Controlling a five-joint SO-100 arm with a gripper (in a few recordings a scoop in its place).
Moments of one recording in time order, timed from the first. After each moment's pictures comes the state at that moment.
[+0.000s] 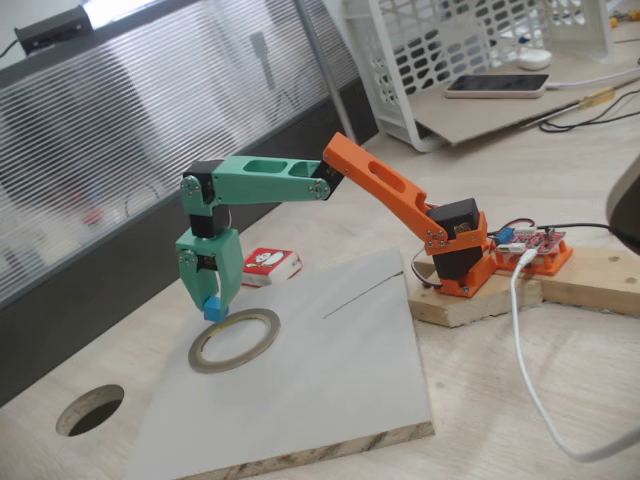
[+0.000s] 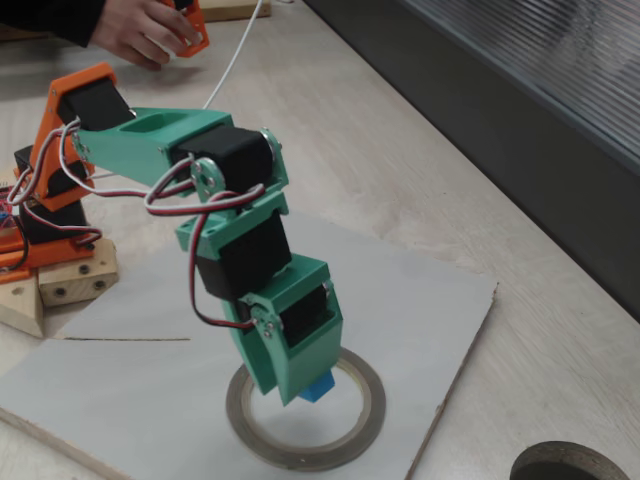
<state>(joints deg) 9.7 51.7 37.9 83.9 100.3</state>
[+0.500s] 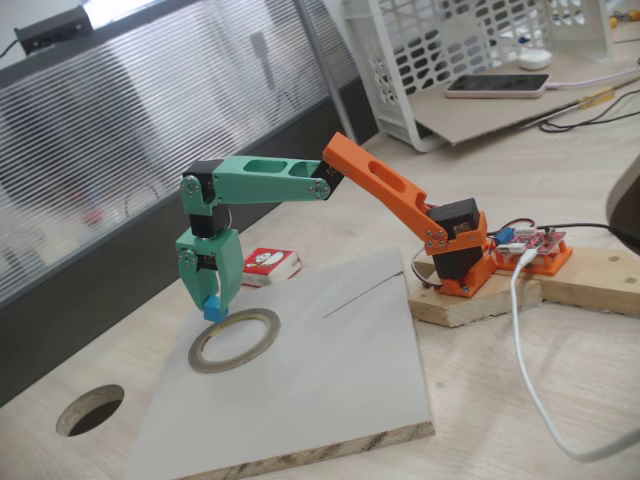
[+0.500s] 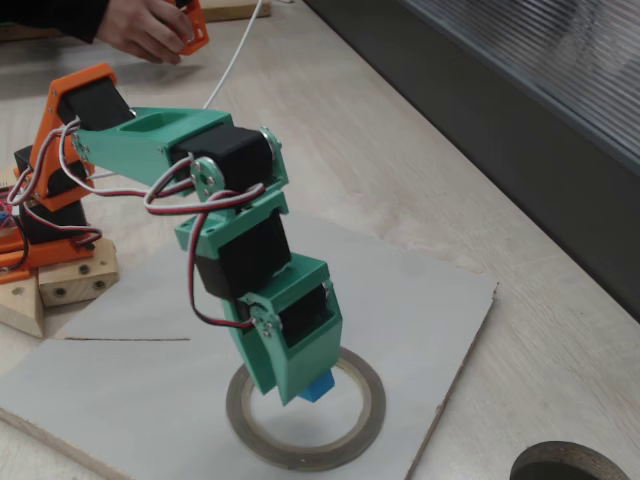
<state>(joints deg) 9.7 51.7 37.9 83.9 100.7</state>
